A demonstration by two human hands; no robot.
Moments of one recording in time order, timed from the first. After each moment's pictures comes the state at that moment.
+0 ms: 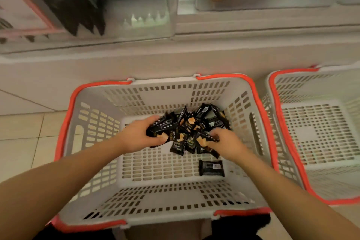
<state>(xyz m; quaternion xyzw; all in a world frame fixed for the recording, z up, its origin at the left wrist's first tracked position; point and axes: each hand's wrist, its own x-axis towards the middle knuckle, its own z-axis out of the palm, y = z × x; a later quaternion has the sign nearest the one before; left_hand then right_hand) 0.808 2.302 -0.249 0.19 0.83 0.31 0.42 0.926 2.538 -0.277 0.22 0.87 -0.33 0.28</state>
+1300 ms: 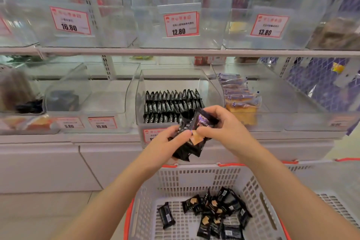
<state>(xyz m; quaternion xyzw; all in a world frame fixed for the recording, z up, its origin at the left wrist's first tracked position) 0.807 2.252 0.031 0.21 0.77 0.57 0.18 0.867 2.416 0.073 0.01 0.79 -0.61 -0.10</state>
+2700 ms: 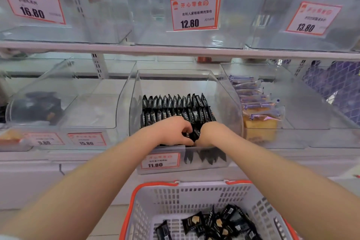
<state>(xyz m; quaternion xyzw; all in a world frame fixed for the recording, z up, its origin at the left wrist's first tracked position) 0.654 2.301 0.033 0.43 0.88 0.09 0.15 0.707 2.423 0.037 0.18 0.96 -0.04 0.22</state>
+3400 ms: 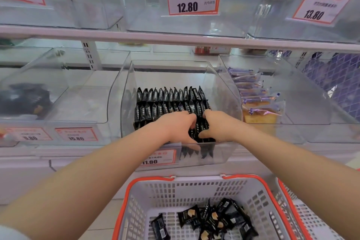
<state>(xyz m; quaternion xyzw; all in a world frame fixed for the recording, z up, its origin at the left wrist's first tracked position) 0.657 2.323 0.025 0.44 0.89 0.04 0.12 0.723 2.447 0.048 0.07 0.98 -0.12 0.15</state>
